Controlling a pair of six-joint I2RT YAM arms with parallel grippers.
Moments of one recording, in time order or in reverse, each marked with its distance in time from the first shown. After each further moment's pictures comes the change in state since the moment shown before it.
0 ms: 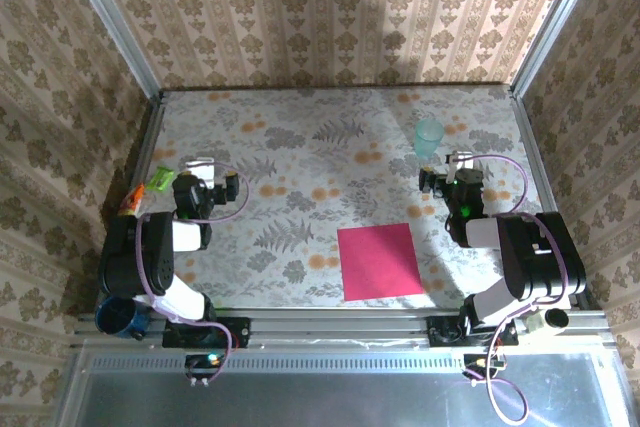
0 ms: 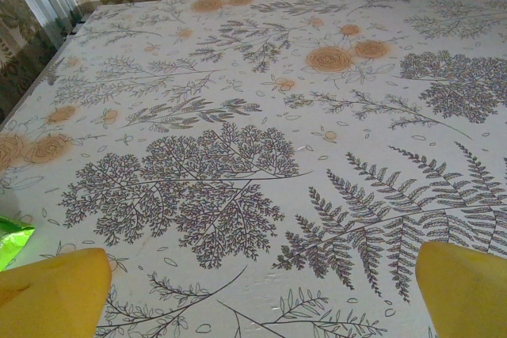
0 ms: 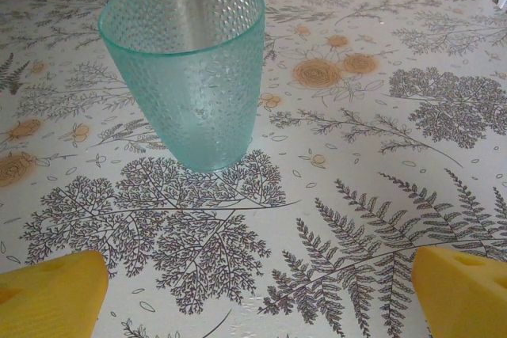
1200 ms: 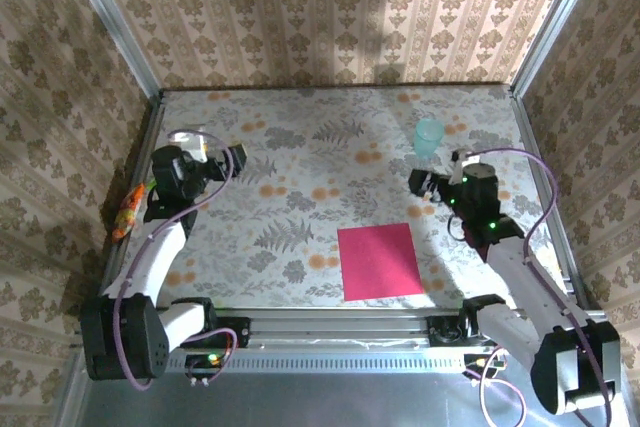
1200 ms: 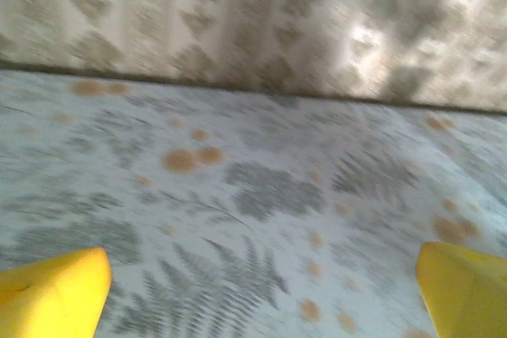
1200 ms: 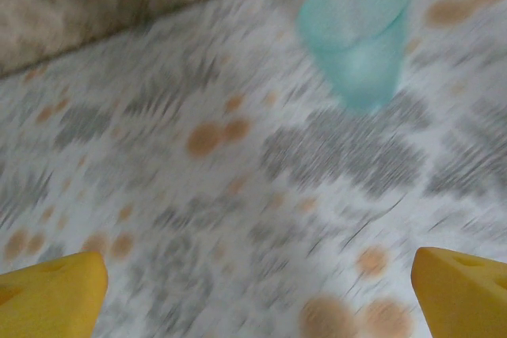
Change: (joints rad) left arm -0.065 -0.460 0.290 -0.715 0.303 -0.262; right arm 0.138 -0.580 0.154 -0.874 -0.241 0.357
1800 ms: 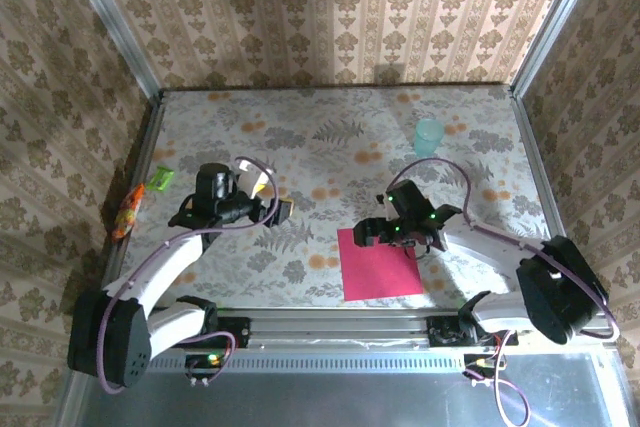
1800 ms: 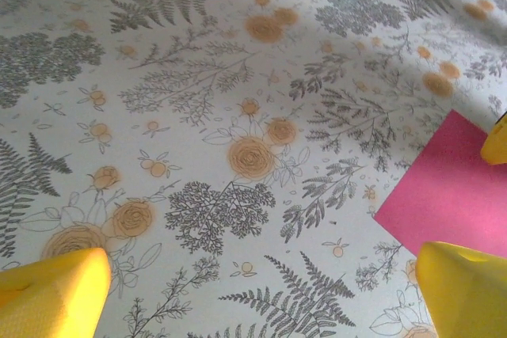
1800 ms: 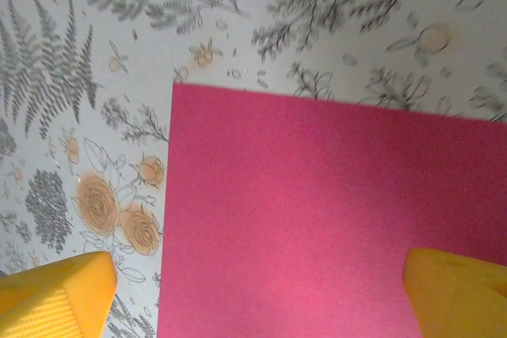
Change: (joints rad) left arm -0.286 -0.001 -0.085 -0.211 0.144 0.272; right arm 0.417 0.393 0.087 -0.198 -0.153 0.141
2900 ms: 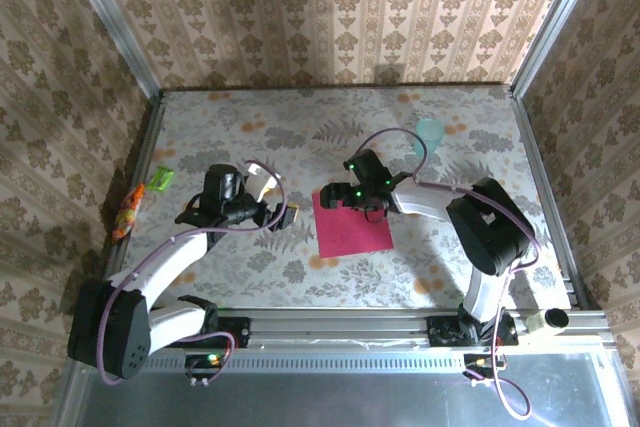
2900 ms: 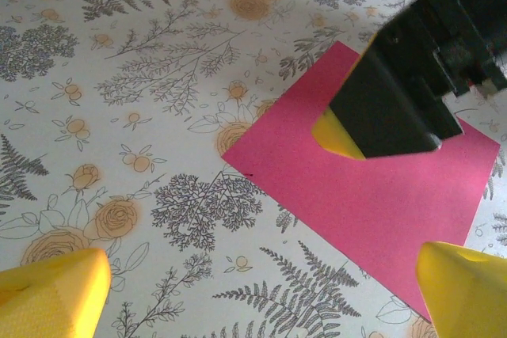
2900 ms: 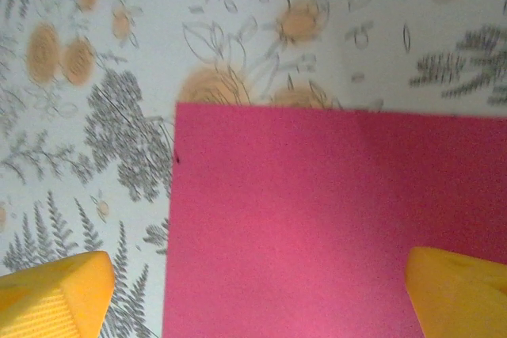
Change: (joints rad) left arm -0.042 0.035 0.000 0.003 -0.027 0.051; right arm 0.000 0.460 0.401 0.195 0.064 0.020
